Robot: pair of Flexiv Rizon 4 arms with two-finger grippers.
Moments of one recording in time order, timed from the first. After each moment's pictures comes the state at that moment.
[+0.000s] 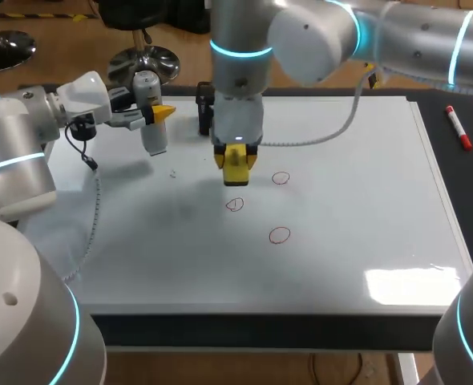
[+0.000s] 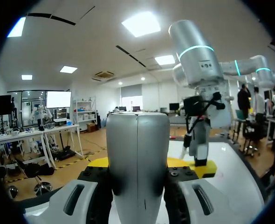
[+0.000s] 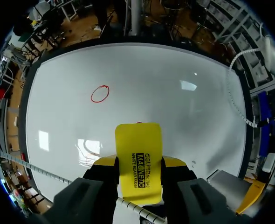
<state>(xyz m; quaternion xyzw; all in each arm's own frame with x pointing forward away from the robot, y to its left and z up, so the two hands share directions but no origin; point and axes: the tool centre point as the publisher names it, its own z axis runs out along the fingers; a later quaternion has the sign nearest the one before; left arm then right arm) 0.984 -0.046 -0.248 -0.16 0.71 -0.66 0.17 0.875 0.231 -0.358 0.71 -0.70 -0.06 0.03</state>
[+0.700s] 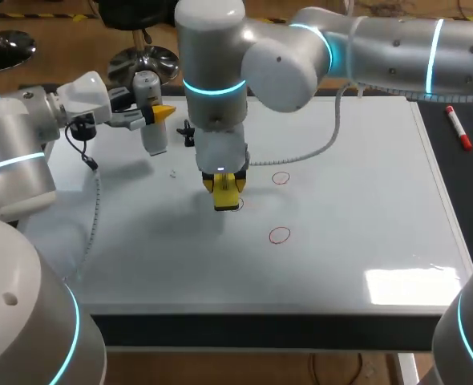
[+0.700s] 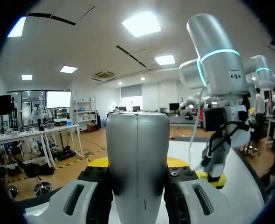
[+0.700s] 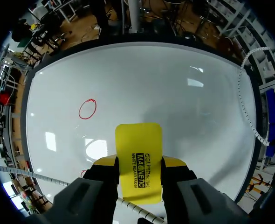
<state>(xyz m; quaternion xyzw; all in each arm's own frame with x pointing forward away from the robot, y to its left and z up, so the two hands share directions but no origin) 0.984 -0.046 -0.248 -0.16 0.71 -0.66 0.17 0.839 0.246 -0.385 0.69 -0.72 -0.02 0.05</state>
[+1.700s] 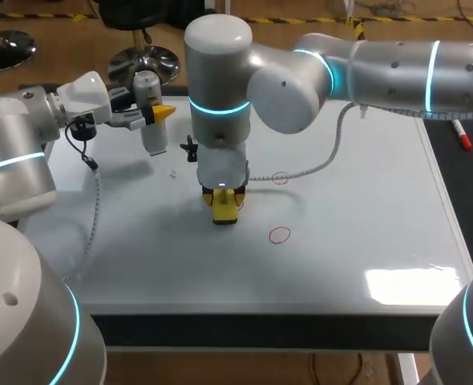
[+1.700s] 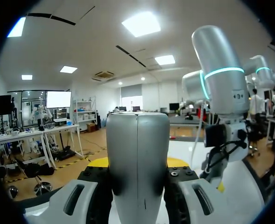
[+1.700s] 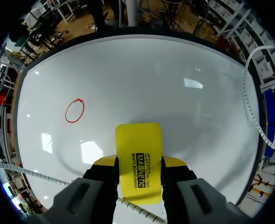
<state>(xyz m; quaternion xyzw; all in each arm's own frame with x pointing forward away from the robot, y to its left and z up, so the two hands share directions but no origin) 0.984 -0.046 -0.248 -0.16 0.71 -0.66 0.17 0.832 0.250 -0.419 0.69 -0.72 -0.04 0.04</state>
